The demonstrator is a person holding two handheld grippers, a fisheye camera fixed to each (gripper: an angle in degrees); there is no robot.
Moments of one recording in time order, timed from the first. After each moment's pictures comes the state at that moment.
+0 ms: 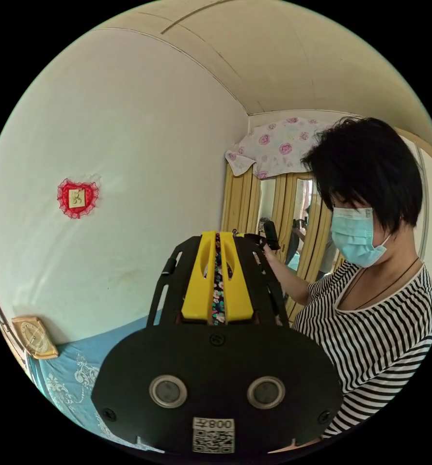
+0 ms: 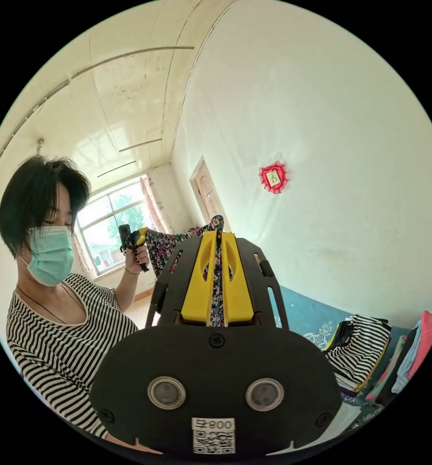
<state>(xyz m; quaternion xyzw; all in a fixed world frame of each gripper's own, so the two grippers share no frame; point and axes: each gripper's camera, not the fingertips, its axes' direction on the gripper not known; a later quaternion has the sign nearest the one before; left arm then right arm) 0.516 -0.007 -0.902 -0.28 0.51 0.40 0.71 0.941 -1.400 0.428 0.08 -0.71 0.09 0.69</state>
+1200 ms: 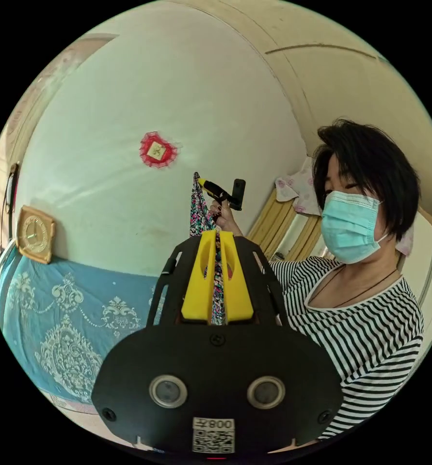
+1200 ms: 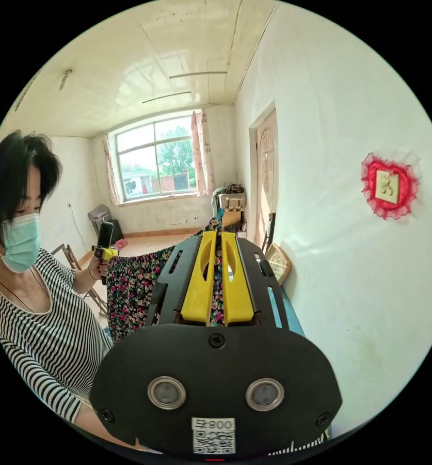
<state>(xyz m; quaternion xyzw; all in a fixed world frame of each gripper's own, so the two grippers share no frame) 0.069 -0.240 -0.719 -0.34 0.41 0.21 0.82 0.515 -1.258 0.537 0.10 -0.77 -0.17 0.61</state>
